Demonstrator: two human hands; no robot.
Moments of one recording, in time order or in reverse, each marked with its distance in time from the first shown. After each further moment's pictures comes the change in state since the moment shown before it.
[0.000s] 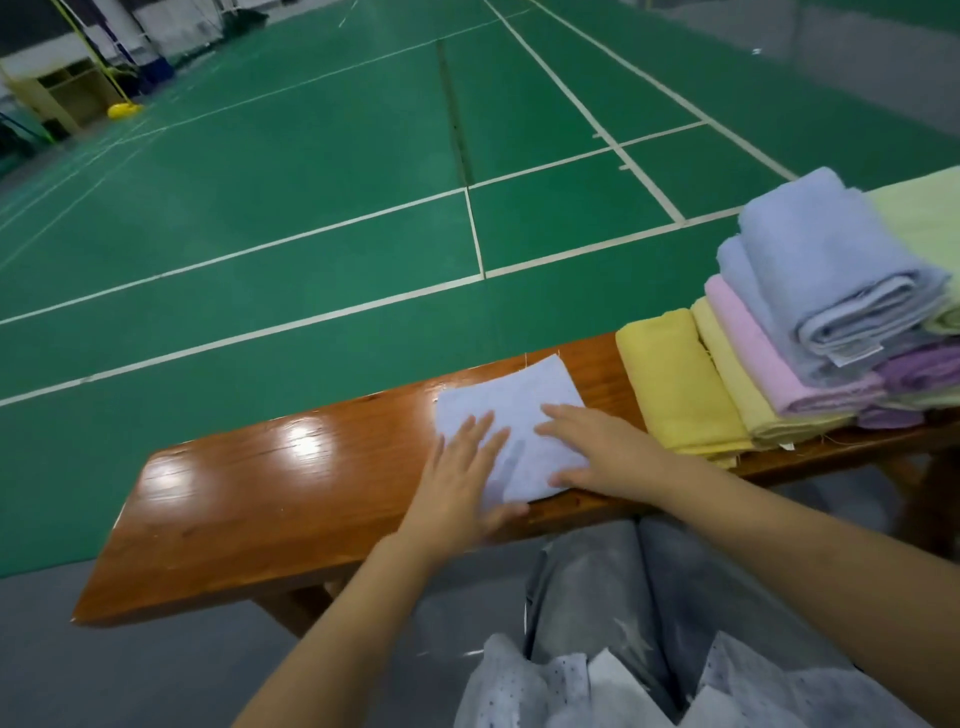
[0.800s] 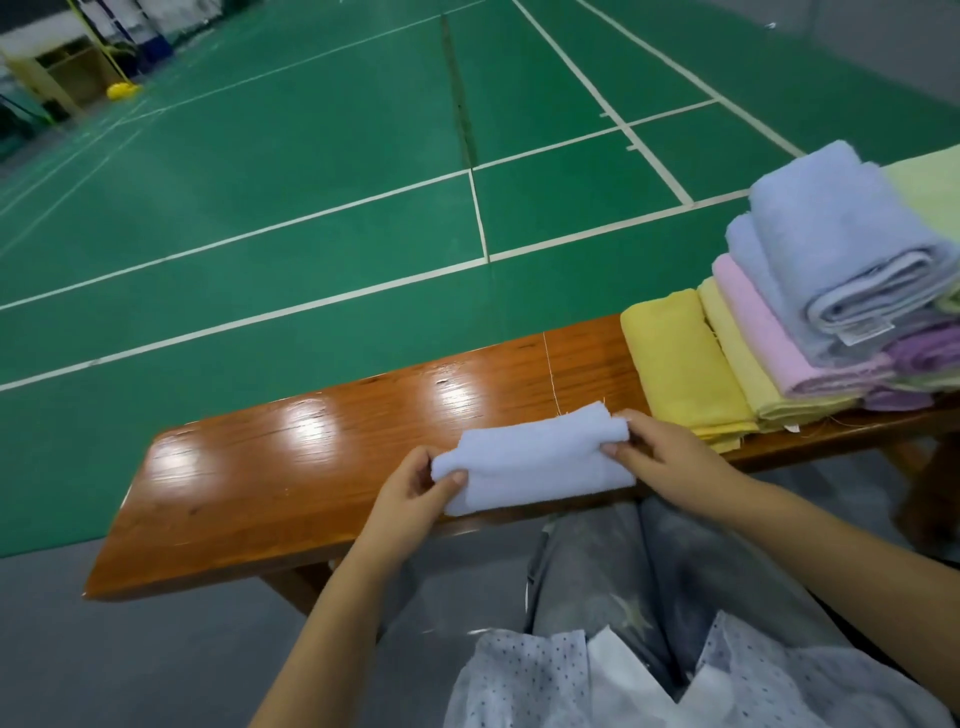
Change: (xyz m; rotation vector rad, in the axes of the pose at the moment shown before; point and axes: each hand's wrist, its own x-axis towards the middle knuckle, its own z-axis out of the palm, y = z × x) left_hand -0.048 0.000 -0.028 -0.979 0.074 -0.478; right_hand -0.060 0.005 -0.003 0.545 0.200 0.156
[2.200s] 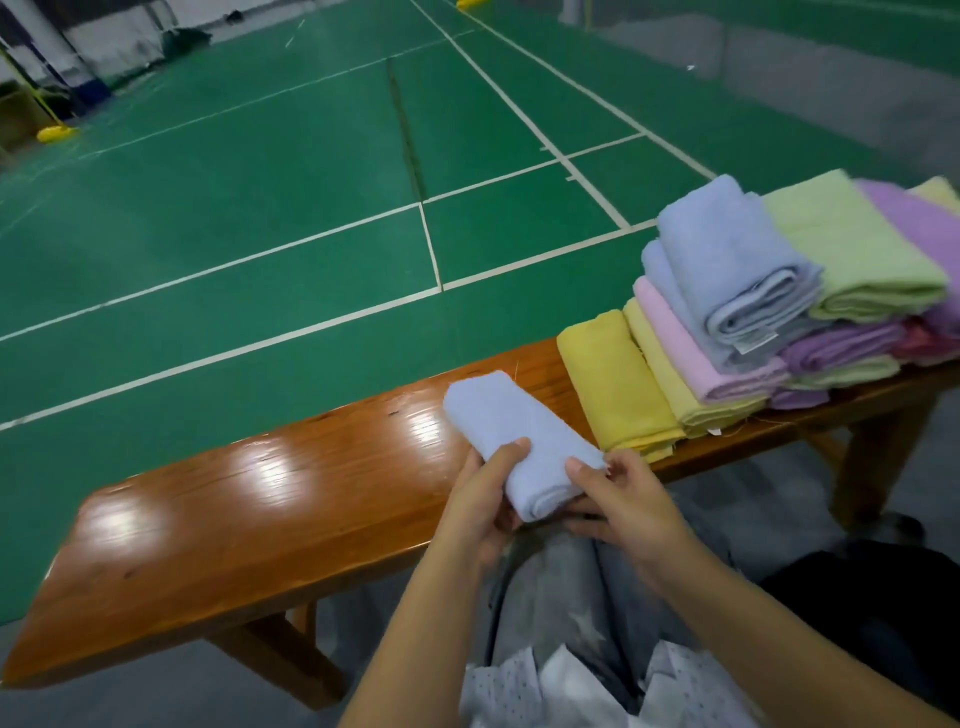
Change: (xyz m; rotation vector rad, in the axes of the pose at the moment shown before) left_hand 0.020 0.076 0.110 -0.824 -0.141 -0.327; right_hand -0.042 -0.050 0.017 0.912 0.423 0.520
